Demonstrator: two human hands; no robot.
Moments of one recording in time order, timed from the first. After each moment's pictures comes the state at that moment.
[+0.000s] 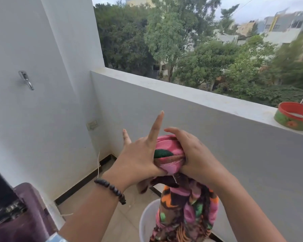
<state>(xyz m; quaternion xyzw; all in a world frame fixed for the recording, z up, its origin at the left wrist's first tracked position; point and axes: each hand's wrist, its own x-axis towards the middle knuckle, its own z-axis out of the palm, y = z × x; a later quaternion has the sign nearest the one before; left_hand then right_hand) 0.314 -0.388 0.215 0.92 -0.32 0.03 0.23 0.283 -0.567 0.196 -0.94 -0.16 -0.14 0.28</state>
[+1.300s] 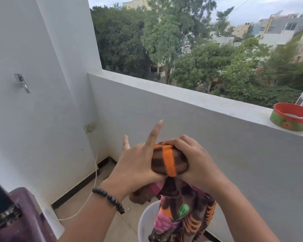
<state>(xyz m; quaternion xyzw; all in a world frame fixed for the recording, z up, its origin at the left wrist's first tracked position) 0.310 -0.386 0.205 0.91 -0.32 0.06 0.24 0.281 -0.572 0.180 -0.91 -0.19 -0.22 0.29</state>
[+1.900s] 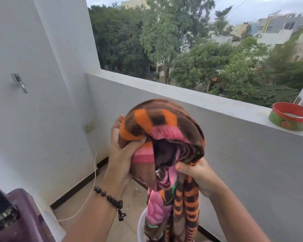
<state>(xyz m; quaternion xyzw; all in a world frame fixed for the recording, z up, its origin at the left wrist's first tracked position) 0.330 -0.383 0.188 0.52 -0.10 0.00 0.85 0.277 -0.577 0.155 -0.65 -0.06 -0.01 0.75</state>
